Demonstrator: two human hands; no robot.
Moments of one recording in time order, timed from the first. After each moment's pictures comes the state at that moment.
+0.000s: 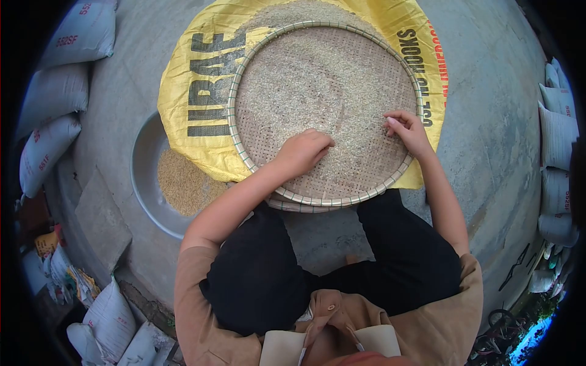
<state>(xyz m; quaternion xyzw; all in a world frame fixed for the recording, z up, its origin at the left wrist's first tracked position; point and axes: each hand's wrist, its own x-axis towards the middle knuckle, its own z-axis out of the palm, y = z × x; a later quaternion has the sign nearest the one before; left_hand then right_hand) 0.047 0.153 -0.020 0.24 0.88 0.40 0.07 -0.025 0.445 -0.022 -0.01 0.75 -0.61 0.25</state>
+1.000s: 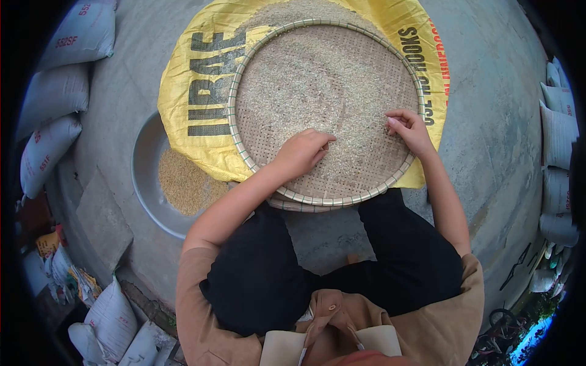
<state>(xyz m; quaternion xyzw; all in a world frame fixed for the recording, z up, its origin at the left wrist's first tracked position) 0.050 0.150 -0.019 0.23 0.88 0.41 0.09 -0.025 0.444 -0.020 -0.01 0.75 -0.61 0.26</state>
